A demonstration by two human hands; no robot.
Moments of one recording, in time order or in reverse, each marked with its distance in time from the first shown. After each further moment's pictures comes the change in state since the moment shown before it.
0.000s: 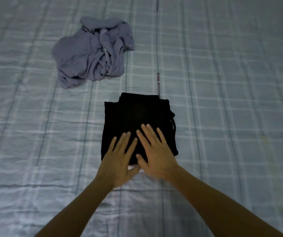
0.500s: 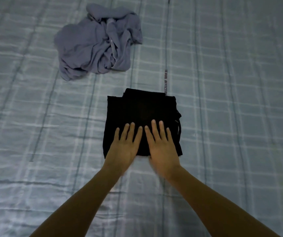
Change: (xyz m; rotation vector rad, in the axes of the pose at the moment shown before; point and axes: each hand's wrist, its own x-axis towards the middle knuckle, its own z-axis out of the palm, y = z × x) left_hand 0.043 -0.001 0.010 0.182 0.090 -0.097; right_hand 0.019 0.011 0.021 -0.290 -0.005 0.116
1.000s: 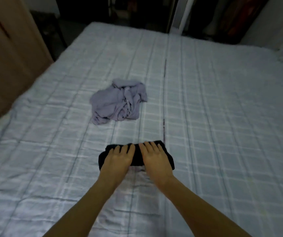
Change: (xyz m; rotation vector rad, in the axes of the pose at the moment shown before) left_hand -0.034 -0.041 -0.151 -0.029 0.254 -0.049; right_hand 0.013 -0.048 -0.140 0.047 0.274 -0.098
